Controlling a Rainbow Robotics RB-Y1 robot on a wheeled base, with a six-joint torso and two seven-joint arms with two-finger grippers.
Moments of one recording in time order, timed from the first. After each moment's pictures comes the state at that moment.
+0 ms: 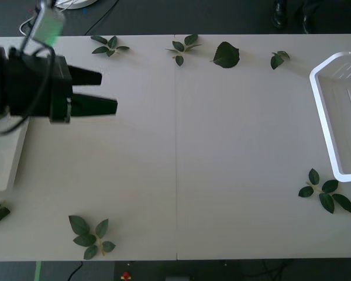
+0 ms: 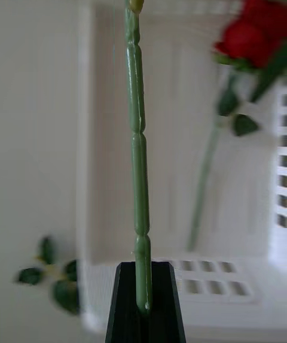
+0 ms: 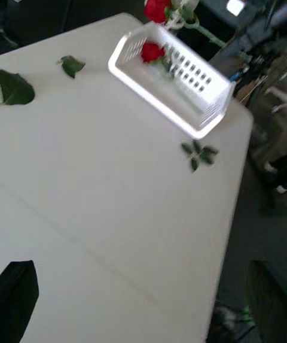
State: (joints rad) right arm -0.10 -1.21 -0.27 -1.54 -1.25 1.22 1.71; left arm -0.33 1.15 -0.11 -2.12 1.87 0.90 -1.97
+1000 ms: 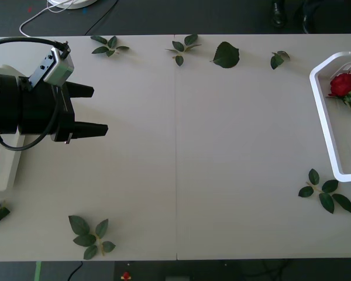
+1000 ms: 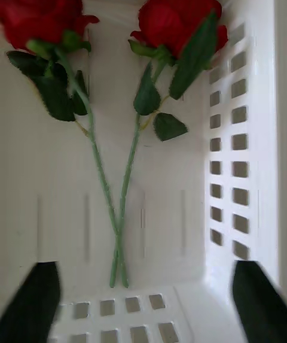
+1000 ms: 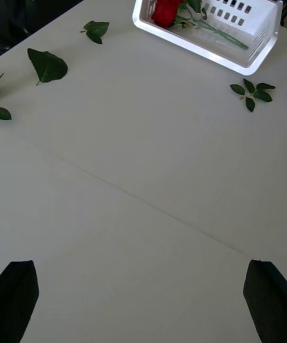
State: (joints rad) right arm -0.10 -1.21 -0.07 -1.43 -1.08 0.90 1.69; left arm -0.32 1.27 -0.30 -2.02 1.88 0.74 -2.36
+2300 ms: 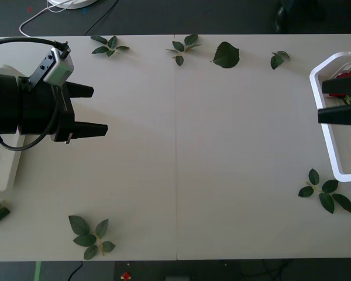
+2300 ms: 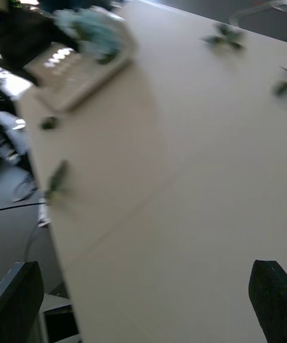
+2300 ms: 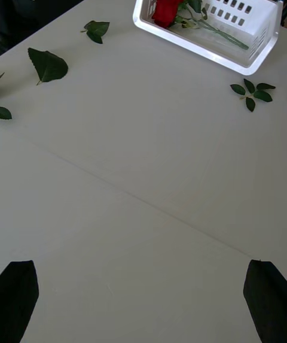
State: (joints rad) right arm -0.10 -1.16 -0.22 -1.93 -2.10 1.20 2.29; left arm -0.32 1.27 -0.30 -2.02 1.88 0.74 -2.36
